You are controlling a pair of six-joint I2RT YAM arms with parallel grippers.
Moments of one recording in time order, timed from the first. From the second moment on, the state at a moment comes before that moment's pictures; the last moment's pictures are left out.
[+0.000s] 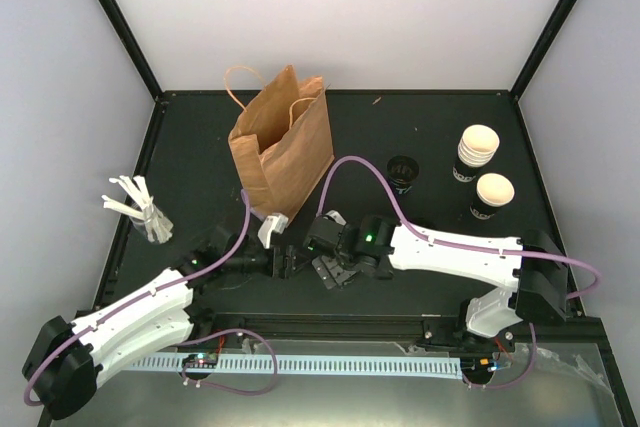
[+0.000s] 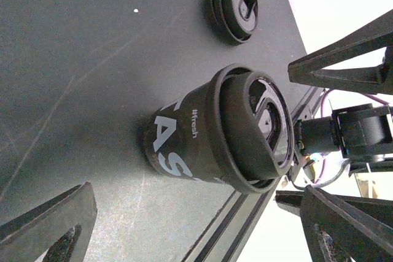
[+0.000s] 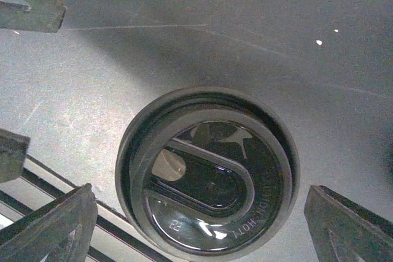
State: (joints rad) left arm -0.69 0.78 0.32 -0.13 0.51 -0.70; right arm 1.25 1.49 1.18 -0.98 0.22 0.59
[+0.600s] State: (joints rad) left arm -0.69 0.78 0.30 -0.07 0.52 -0.70; right arm 1.25 1.49 1.24 -1.04 0.30 0.76
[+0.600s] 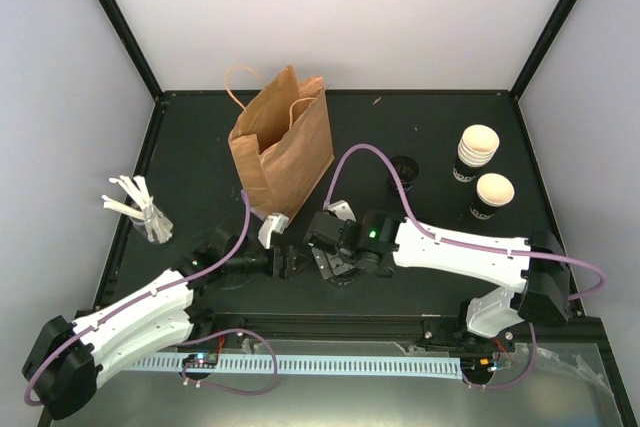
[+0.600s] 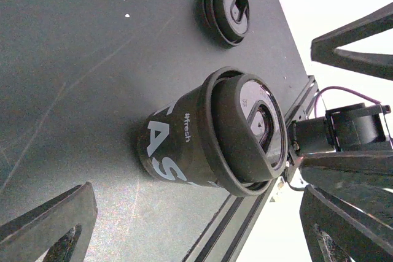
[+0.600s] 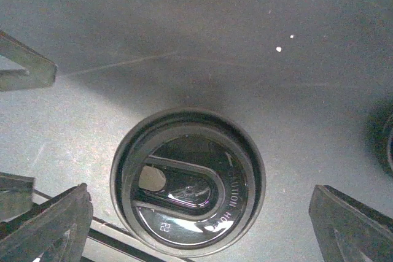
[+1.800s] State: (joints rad) left arm -0.69 0.83 0.29 -0.05 0.52 -0.70; right arm 1.22 1.56 1.25 -1.03 0.20 0.83
